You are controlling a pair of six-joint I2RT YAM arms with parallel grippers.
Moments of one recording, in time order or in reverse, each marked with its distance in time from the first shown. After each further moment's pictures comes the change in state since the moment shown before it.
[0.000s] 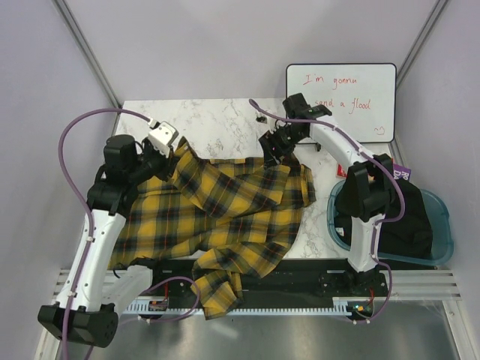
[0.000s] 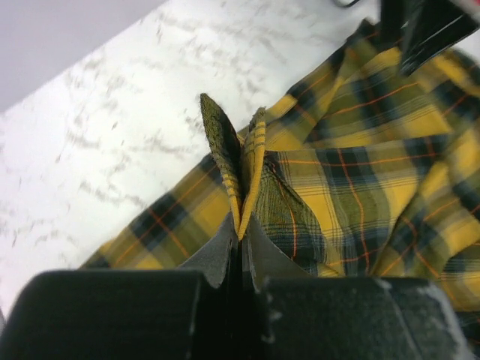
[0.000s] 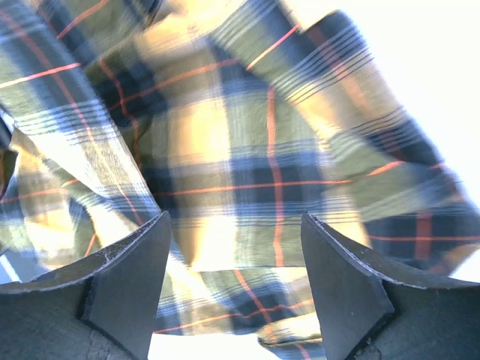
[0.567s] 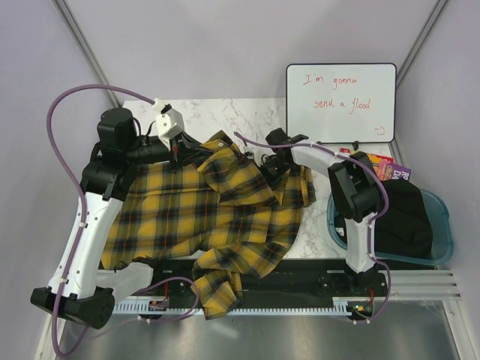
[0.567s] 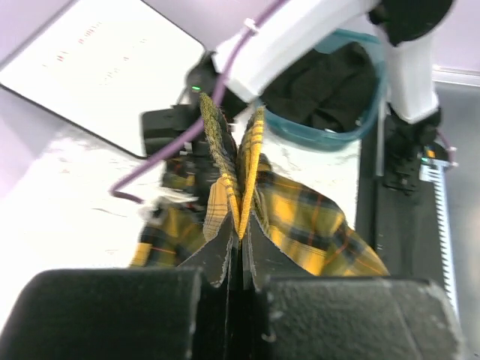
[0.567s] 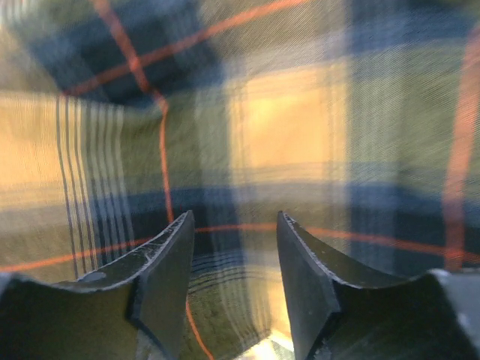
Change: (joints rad) left arm -0.093 0.156 0.267 0.019 0.632 -0.023; right arm 0.109 0.066 -0.269 0.177 -0.116 0.116
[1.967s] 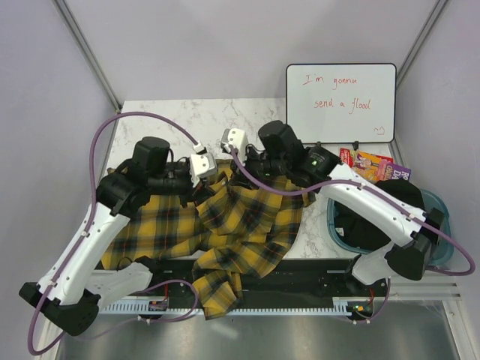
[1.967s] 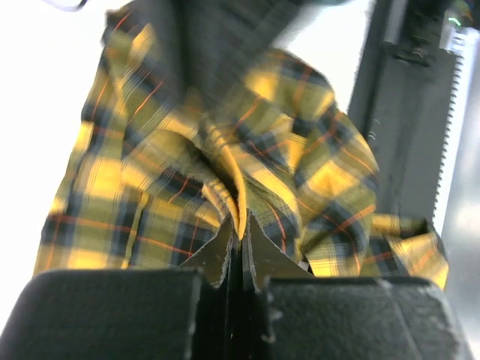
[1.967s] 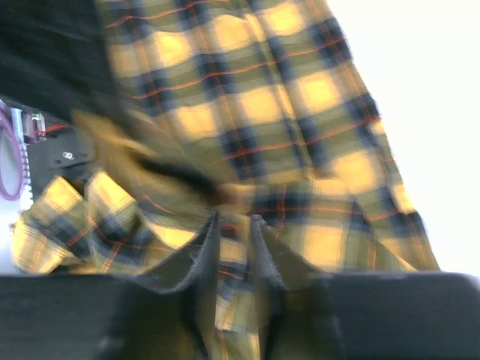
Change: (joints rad) left arm -0.277 -0.073 -0.115 -0.356 -0.452 0.170; right arm 0.386 -0.600 0.010 0.173 0.324 0.046
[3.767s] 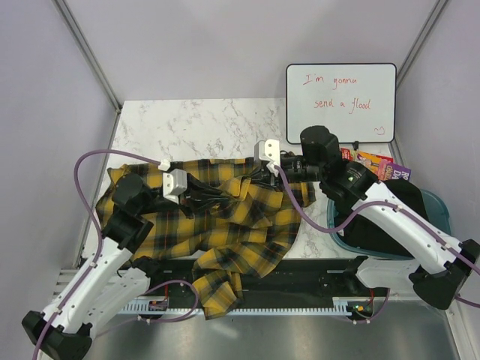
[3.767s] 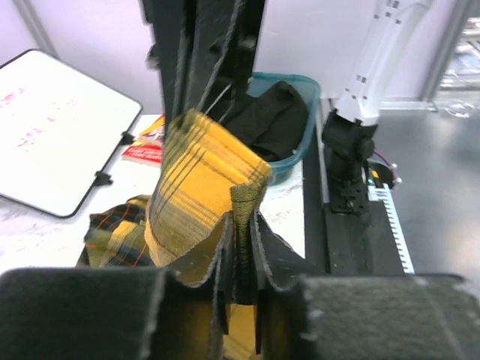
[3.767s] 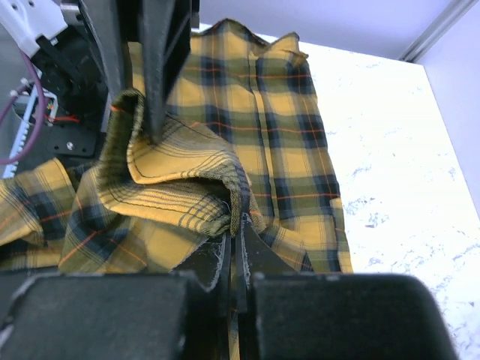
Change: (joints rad) left arm 0.033 -0.299 -0.528 1.050 0.374 -0.491; right arm -0.127 -0.269 -0.241 0.183 -0.296 -0.262
